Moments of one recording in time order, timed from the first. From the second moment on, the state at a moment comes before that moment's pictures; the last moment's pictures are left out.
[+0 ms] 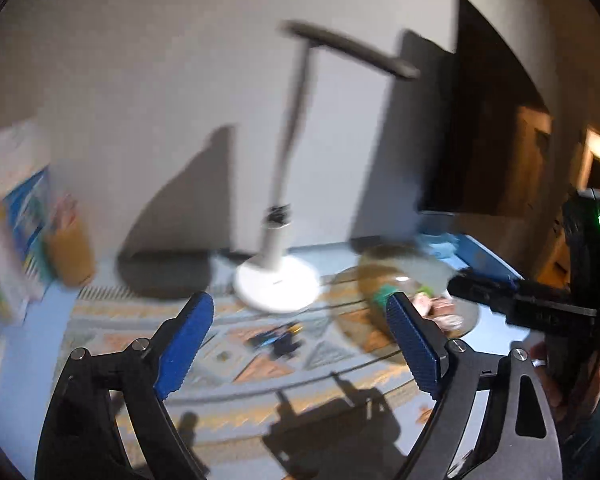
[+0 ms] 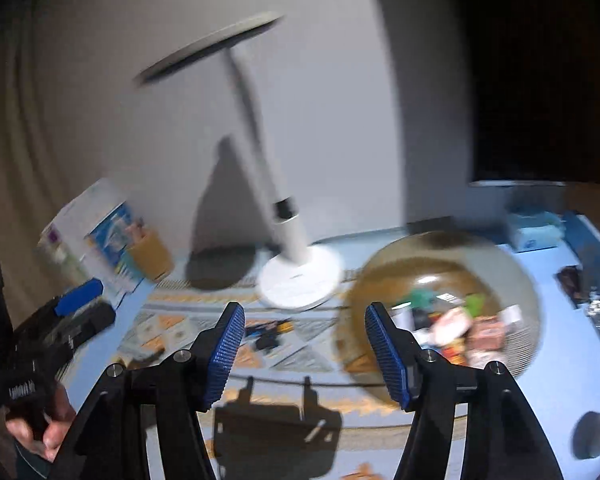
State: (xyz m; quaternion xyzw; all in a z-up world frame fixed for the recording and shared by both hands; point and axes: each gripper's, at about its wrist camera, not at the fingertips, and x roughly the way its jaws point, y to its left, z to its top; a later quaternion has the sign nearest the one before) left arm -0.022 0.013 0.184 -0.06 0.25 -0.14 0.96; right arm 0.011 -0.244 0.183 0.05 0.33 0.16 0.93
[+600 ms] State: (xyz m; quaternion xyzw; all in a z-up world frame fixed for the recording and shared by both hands) left arm -0.013 0.046 0.034 -0.04 0.36 -0.04 0.93; right arm 0.024 -0.169 0.026 -0.05 0.40 0.12 0.91
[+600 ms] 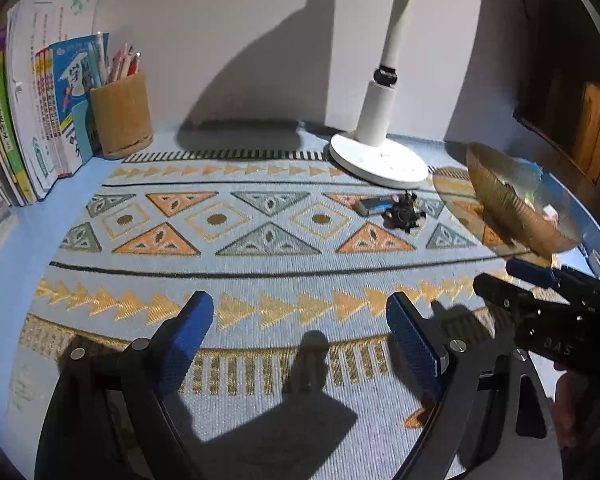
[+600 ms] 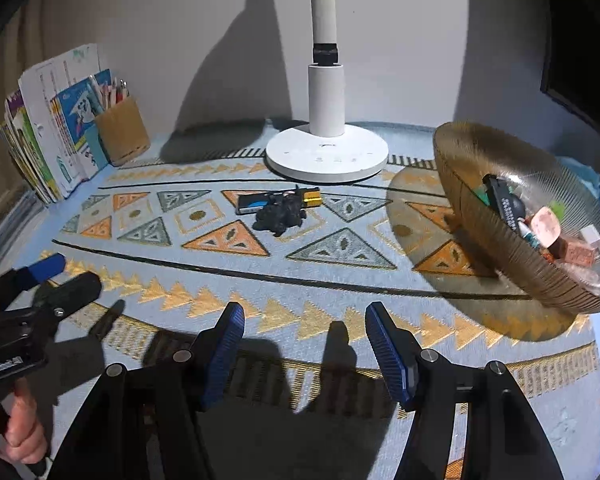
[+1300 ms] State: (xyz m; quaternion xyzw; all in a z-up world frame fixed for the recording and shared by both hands) left arm -0.005 0.043 0.032 -0.03 0.38 -0.07 0.92; right arm 0.035 -0.177 0.018 -0.02 0.43 0.12 0.90
